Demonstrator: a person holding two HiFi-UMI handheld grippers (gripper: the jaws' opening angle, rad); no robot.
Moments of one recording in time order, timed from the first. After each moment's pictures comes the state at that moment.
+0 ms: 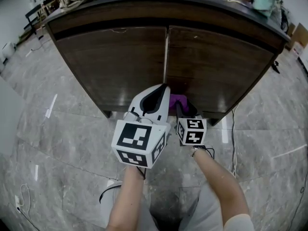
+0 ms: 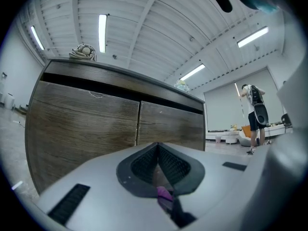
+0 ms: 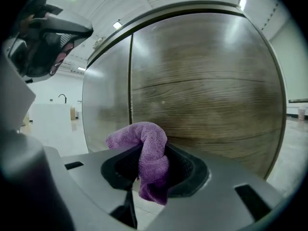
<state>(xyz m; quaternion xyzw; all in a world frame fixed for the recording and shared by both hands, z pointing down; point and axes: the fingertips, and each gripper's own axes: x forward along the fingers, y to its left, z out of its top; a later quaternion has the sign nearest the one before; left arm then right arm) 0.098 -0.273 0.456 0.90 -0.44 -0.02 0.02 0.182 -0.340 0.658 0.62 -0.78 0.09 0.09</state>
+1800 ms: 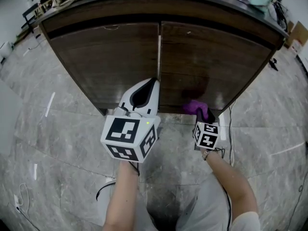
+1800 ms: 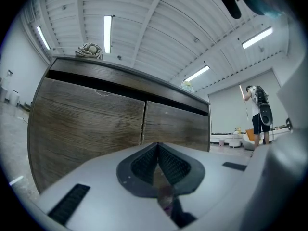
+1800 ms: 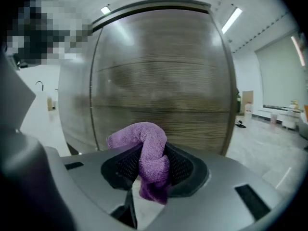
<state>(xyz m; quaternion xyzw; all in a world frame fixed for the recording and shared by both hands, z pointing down) 0.091 -0.284 0.456 0.89 -0.46 -0.03 0.03 0.309 -0.304 0.709 0.70 -0.69 0.12 0.13</state>
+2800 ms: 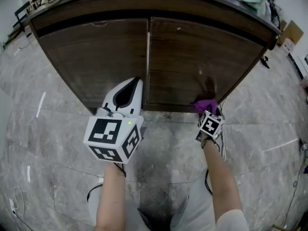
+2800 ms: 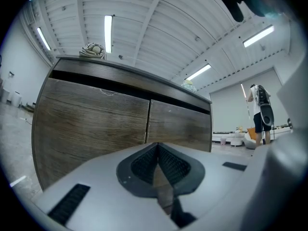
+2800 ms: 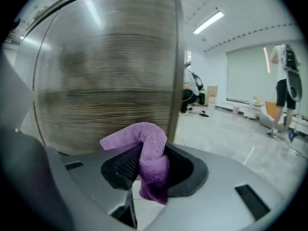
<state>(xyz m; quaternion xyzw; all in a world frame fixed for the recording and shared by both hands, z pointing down) 0.079 -0.284 0.463 0.88 -0.47 -0.02 0.04 0.435 -0.303 0.742 0.82 -0.53 0.17 0.14</state>
